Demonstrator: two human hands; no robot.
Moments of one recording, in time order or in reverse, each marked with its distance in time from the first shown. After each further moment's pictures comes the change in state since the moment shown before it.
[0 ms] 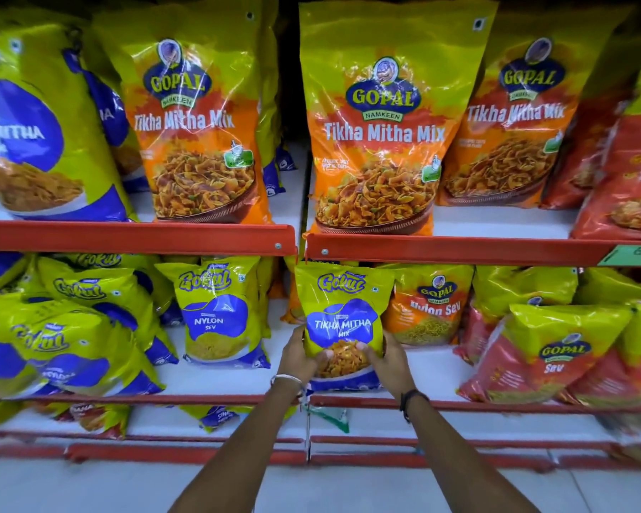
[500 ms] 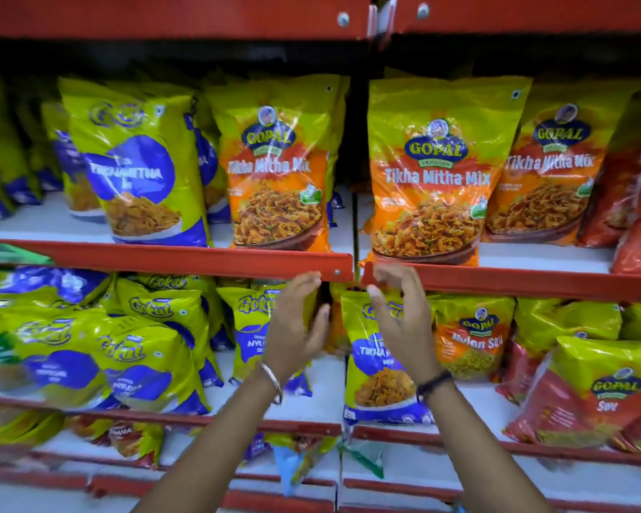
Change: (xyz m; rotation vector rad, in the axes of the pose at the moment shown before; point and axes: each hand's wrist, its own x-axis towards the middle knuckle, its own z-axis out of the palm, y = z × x) left_hand -0.033 0.114 -0.127 0.229 0.405 0.998; right_hand -0.039 -0.197 0.026 -0.021 0.257 -0.770
